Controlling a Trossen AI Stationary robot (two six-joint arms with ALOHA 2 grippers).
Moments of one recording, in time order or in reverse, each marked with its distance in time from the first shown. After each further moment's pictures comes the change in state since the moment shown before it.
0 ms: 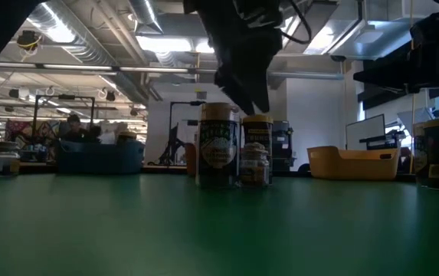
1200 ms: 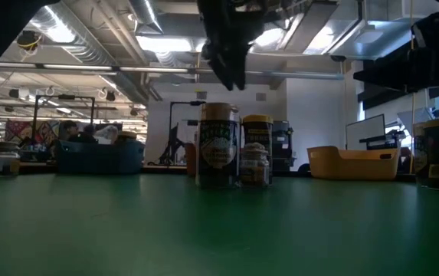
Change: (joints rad) left arm 0.060 -0.004 0.234 -0.308 -0.169 0.032; right arm 0.000 0.000 0.000 0.026 0.043 -0.105
